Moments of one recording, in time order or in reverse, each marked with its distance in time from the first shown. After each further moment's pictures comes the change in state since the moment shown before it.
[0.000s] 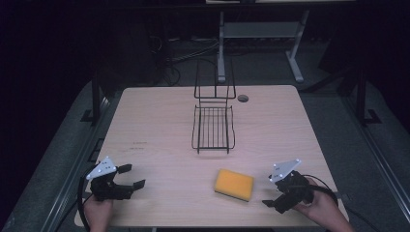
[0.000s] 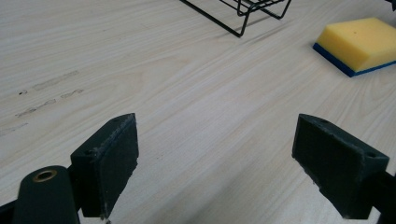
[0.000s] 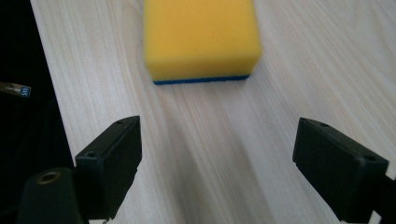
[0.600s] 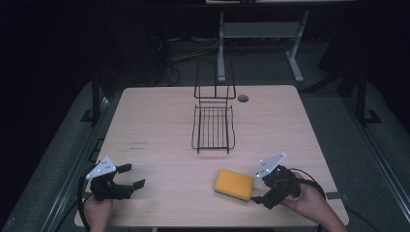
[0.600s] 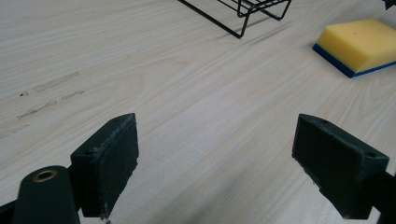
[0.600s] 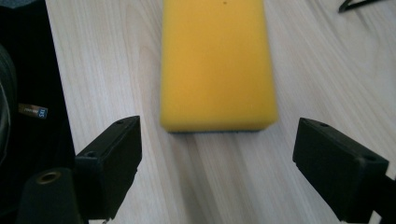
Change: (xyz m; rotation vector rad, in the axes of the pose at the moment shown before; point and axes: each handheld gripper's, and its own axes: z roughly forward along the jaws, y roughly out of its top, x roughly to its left) left arm 0.001 0.001 0.000 -0.004 -0.002 -0.002; right arm 0.002 0.034 0.011 -0.004 0.051 -0.038
